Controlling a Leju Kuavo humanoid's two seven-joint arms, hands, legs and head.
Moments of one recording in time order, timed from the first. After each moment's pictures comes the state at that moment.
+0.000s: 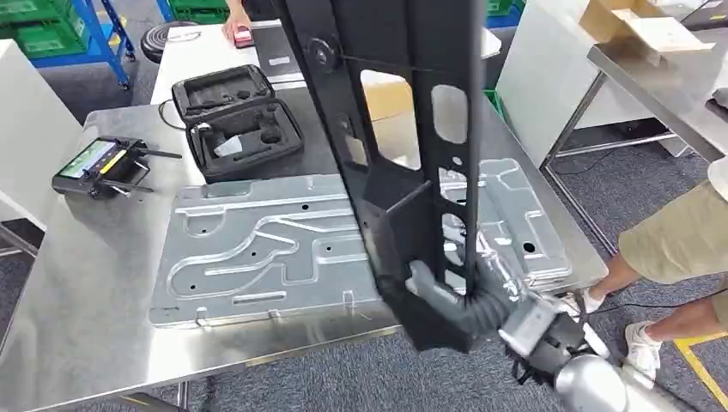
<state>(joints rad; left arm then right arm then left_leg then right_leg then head) -0.11 -0.02 -1.13 -0.22 0.89 0.32 -0.12 -0.24 -0.60 0.45 -2.23 -0.01 -0.22 0.22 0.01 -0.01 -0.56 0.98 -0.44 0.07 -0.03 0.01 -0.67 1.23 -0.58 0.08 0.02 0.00</state>
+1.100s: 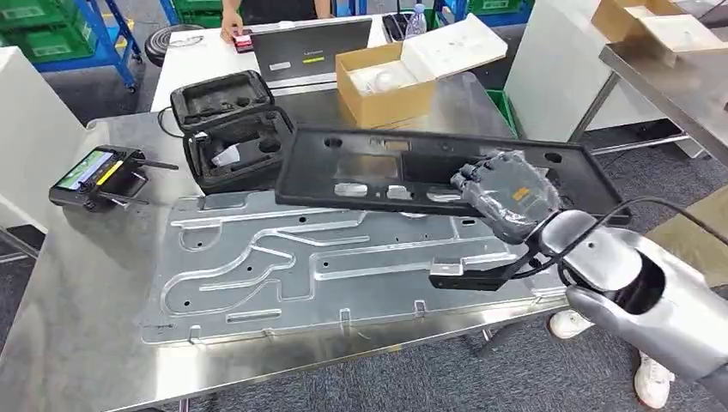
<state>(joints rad) -0.15 -0.02 -1.19 -0.22 0.82 0.29 -0.07 -0.61 -0.85 0.60 -1.99 0.95 0.19 0.42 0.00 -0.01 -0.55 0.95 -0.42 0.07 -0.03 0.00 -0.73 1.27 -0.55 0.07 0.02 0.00</state>
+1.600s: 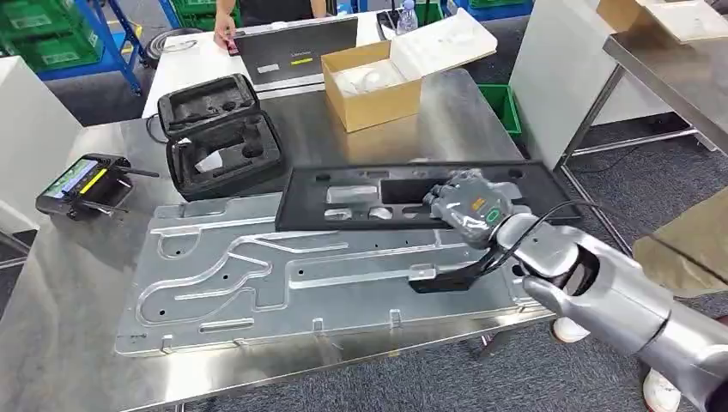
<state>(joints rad) -0.19 -0.03 -1.23 -0.22 0.78 0.28 -0.05 -0.70 -0.73 0.79 -1.71 0.97 0.11 0.34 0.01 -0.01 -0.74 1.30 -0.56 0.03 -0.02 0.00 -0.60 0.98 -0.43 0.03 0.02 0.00</state>
